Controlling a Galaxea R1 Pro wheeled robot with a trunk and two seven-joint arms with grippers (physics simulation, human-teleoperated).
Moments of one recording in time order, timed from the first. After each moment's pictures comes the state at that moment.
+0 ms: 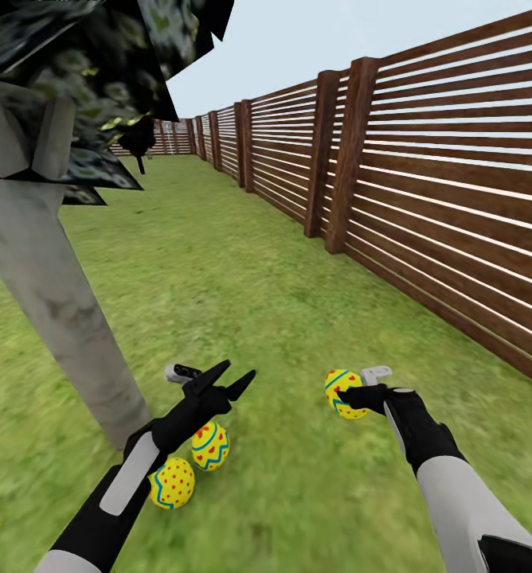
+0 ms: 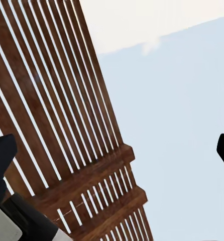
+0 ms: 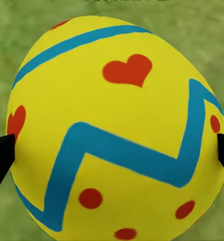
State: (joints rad) left arm -0.44 0.03 -0.20 -1.18 1.22 0.72 -1.03; right arm -0.77 -0.02 -0.21 -0.70 0.33 0.44 0.35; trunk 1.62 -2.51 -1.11
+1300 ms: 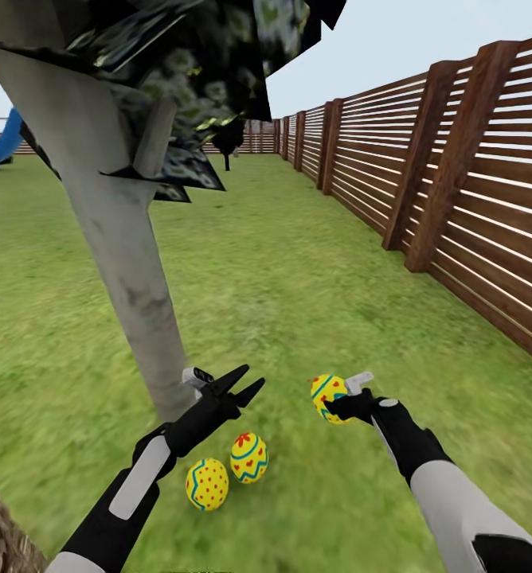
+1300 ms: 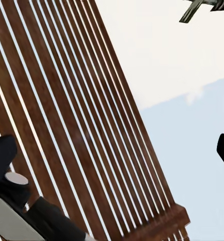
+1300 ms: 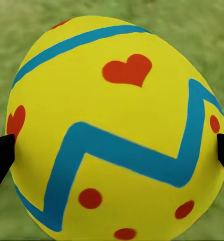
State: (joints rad) left arm -0.44 0.01 -0.23 -1.15 1.22 0.67 -0.89; right arm -0.77 -0.03 -0.07 -0.58 0.34 0.25 0.36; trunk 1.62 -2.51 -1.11
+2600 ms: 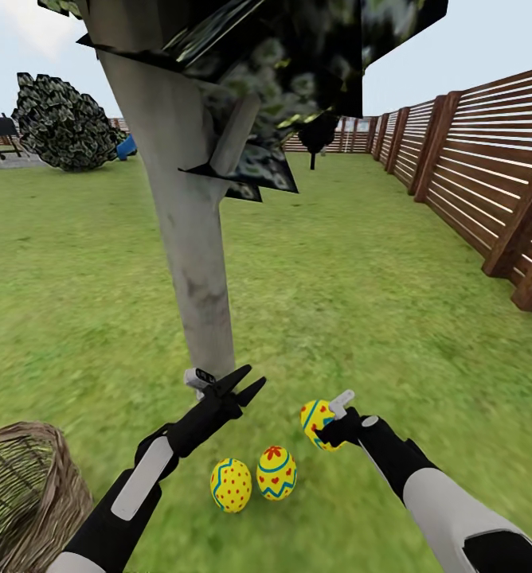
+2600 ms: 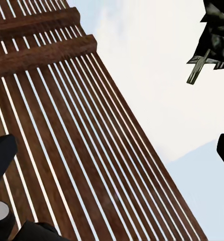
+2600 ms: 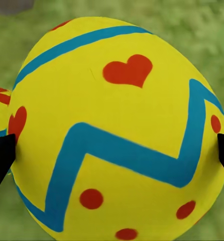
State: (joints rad) left arm -0.44 0.01 -0.24 -1.15 1.22 0.63 -0.89; right arm -0.77 -0.02 0.17 -0.43 0.33 0.20 0.32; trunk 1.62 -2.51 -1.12
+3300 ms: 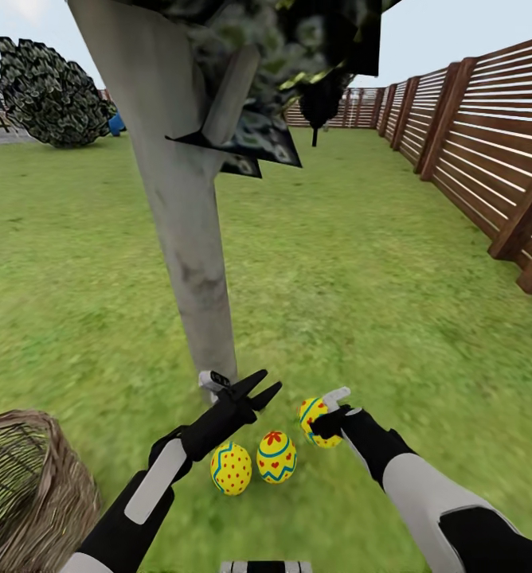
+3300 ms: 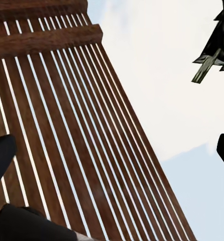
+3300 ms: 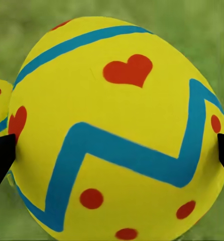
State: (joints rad) left arm -0.44 -0.02 -0.30 -1.15 1.22 0.62 -0.89; right arm -0.84 0.05 0.16 -0.34 0.22 0.31 0.13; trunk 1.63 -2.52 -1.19
